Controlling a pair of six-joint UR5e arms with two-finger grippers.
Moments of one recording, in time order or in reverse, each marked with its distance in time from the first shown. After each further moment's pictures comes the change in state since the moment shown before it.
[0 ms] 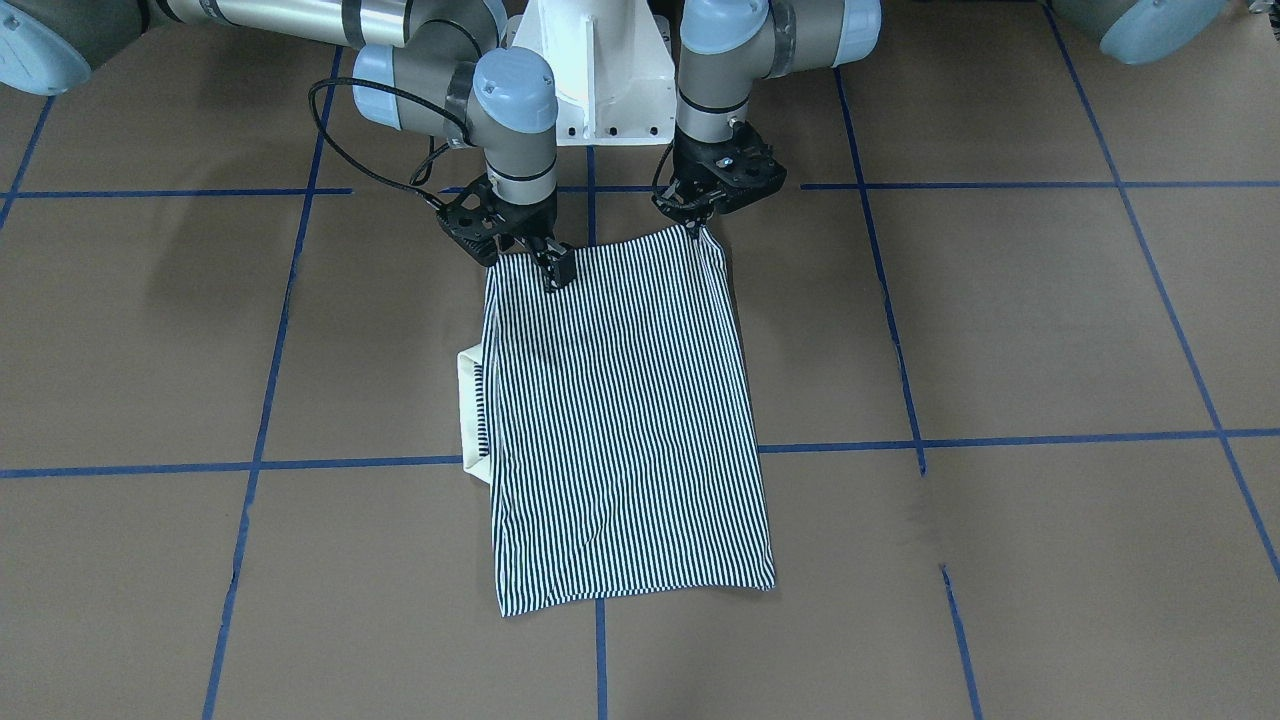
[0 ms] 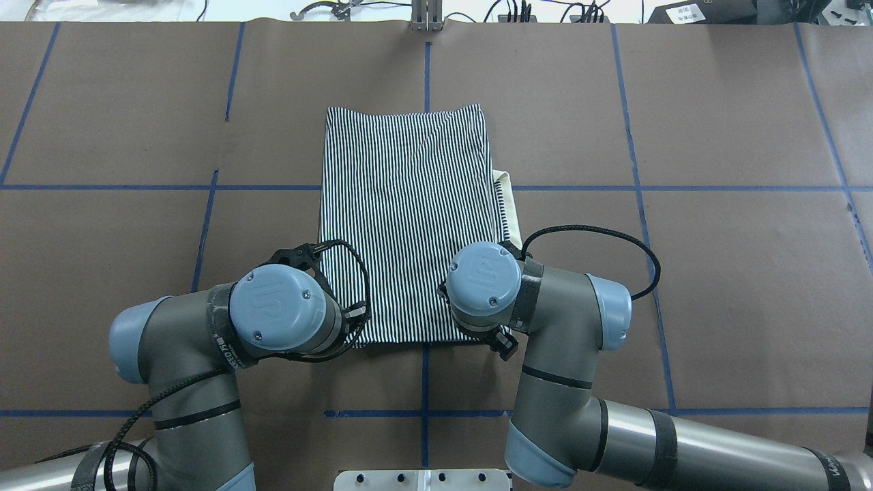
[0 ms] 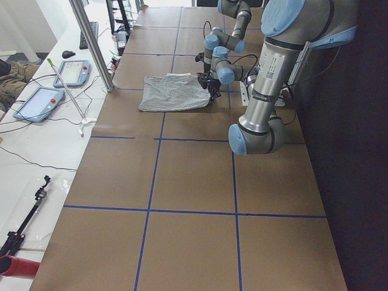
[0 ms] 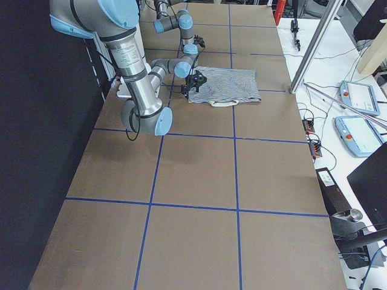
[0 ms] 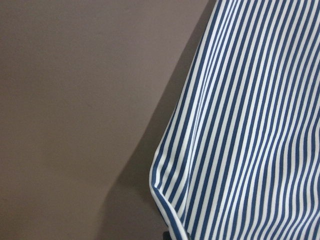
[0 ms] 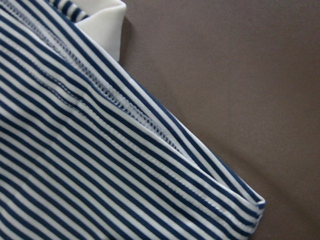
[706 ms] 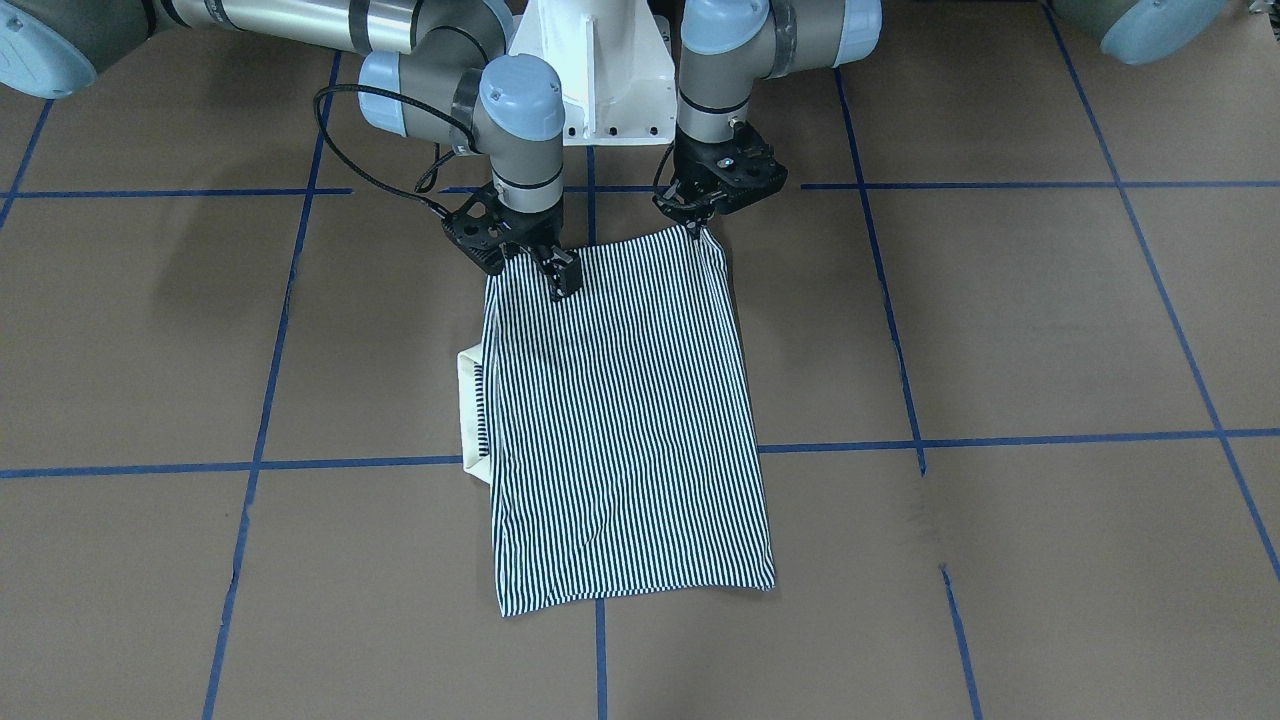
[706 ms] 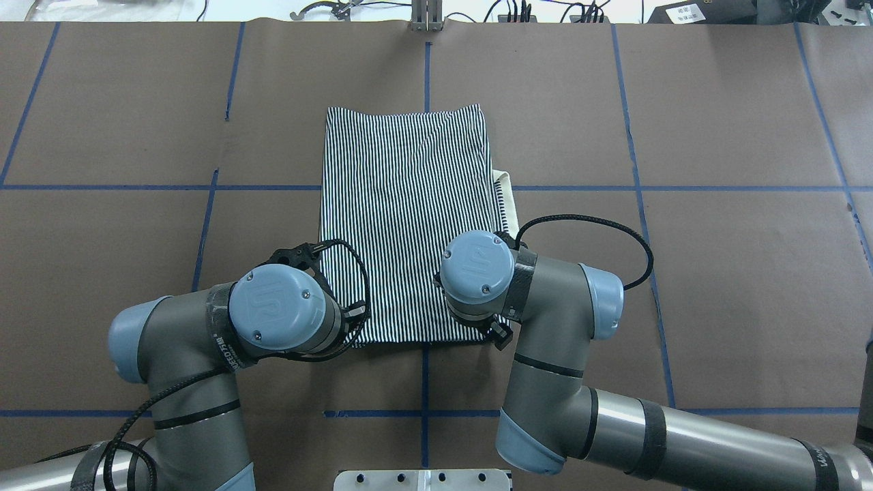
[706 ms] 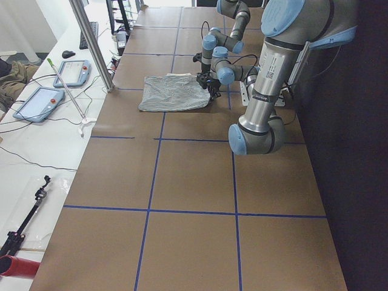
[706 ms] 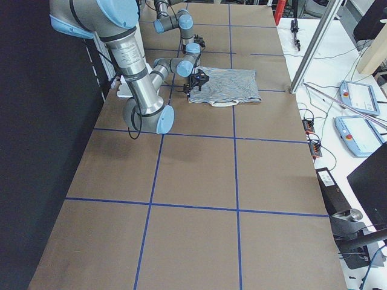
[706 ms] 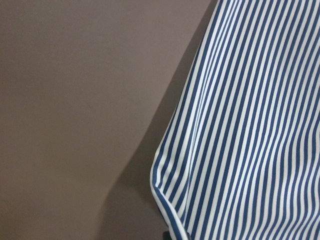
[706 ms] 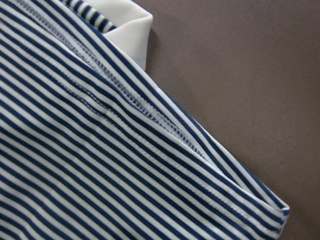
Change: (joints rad) left arm -0.001 -0.001 0.000 0.001 0.001 -0.001; right arm 0.012 0.026 -0.028 0.003 0.000 -0.009
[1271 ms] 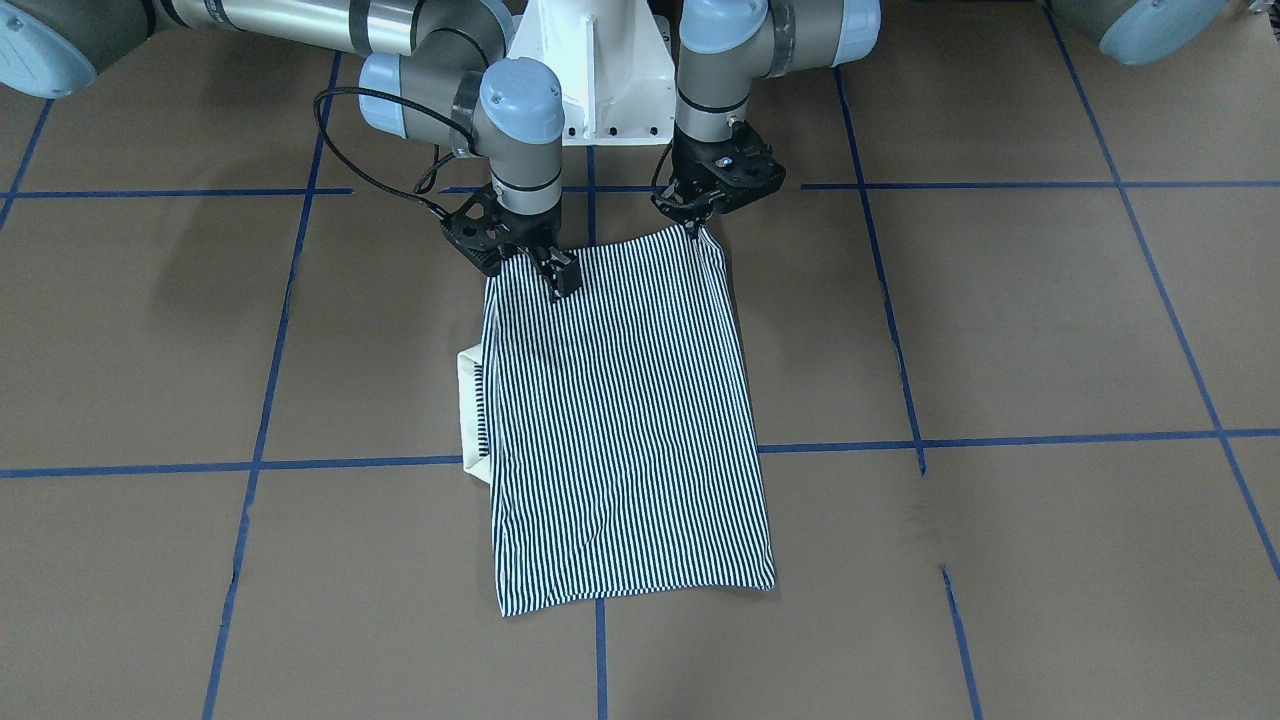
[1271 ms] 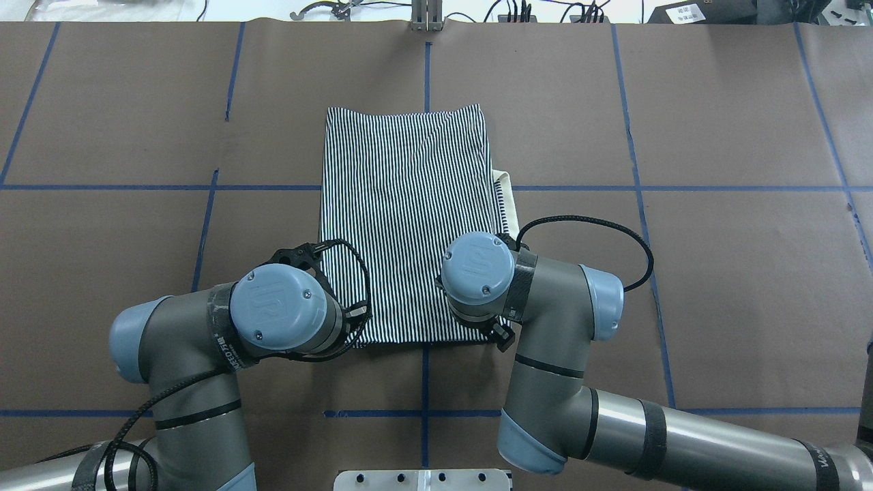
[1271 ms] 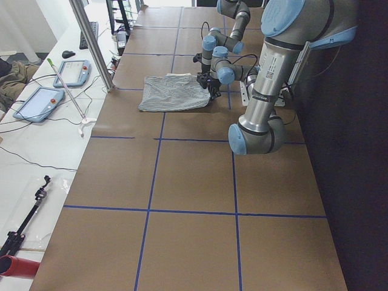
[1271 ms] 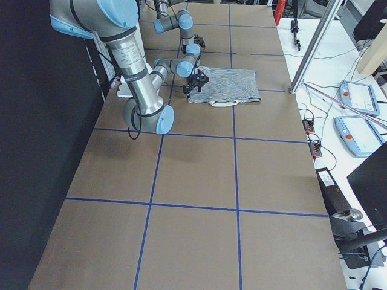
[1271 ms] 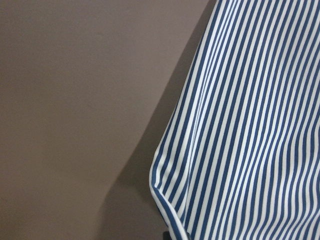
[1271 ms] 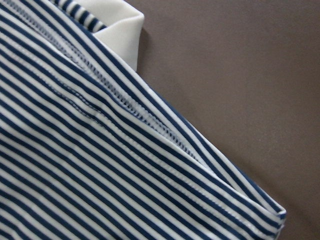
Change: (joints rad) left arm 0.000 -0.003 0.000 0.000 -0.001 0.000; right arm -0.002 -0.006 -0.004 -0.005 0.004 0.001
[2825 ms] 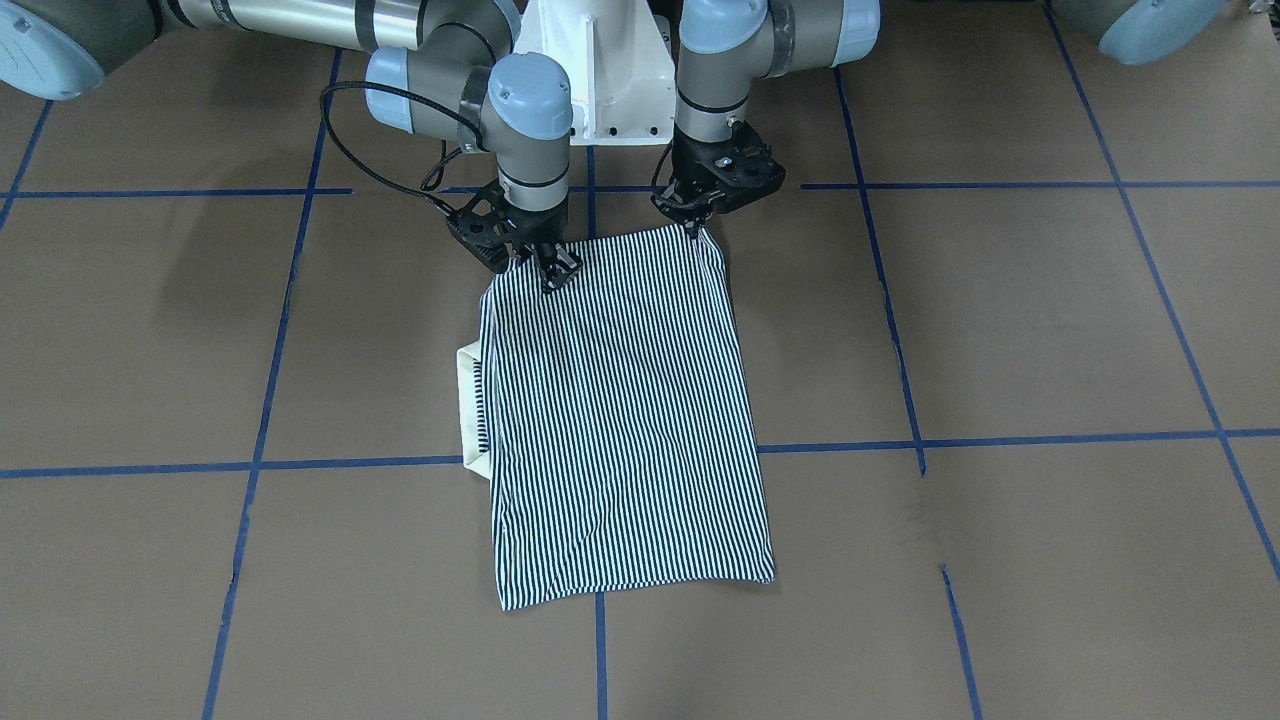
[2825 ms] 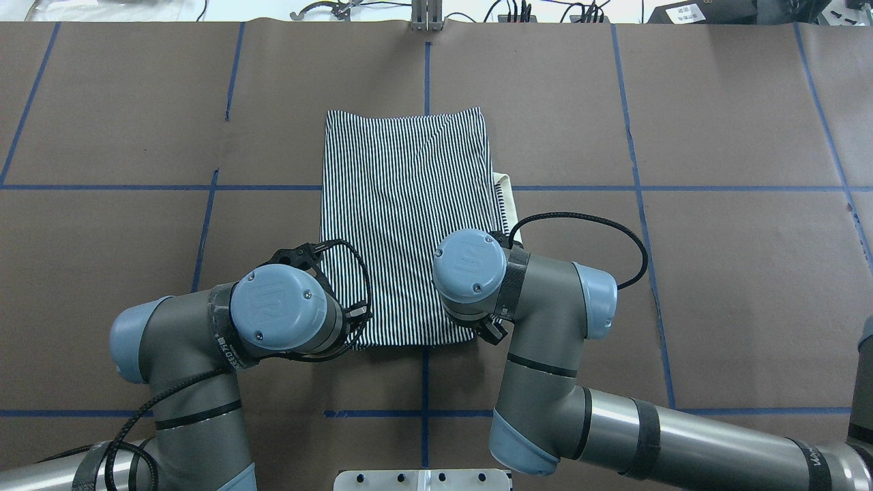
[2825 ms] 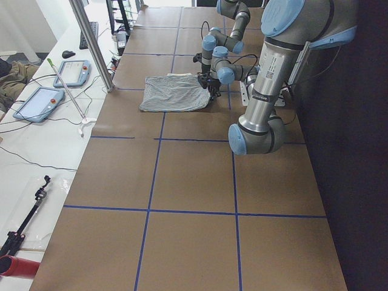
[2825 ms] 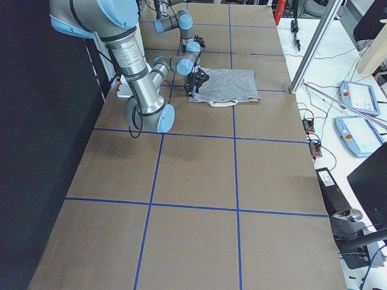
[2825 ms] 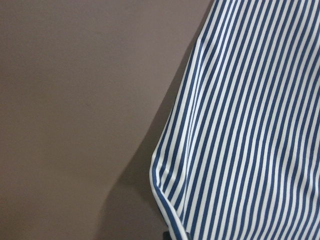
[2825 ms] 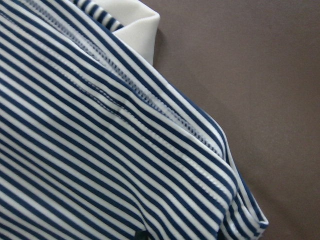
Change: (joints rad) left arm 0.000 0.000 0.001 0.000 0.001 0.001; right arm 0.001 0.025 0.004 -0.026 -0.002 -0.008
